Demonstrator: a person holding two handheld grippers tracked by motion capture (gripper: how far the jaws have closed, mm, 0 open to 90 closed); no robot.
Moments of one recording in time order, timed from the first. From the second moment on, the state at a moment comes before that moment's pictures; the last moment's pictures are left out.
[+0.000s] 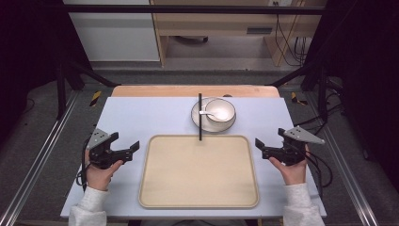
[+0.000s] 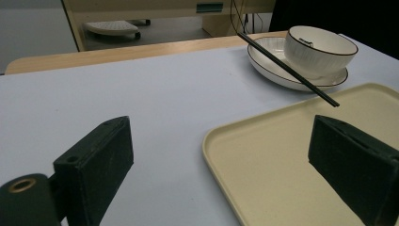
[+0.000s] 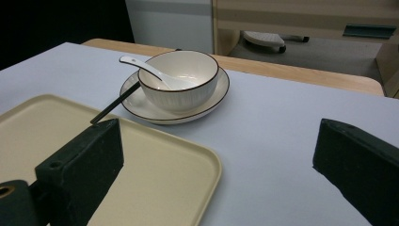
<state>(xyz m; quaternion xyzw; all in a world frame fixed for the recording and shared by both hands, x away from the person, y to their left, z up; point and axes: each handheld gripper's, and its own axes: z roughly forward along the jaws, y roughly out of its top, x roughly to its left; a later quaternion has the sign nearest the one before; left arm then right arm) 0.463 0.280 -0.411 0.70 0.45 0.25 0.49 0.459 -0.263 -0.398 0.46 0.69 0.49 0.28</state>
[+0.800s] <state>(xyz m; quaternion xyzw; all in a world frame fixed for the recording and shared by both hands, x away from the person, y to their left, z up) 0.484 0.236 -0.401 0.72 0.43 0.26 0.49 0.458 -0.266 -0.397 0.46 0.69 0.49 0.28</state>
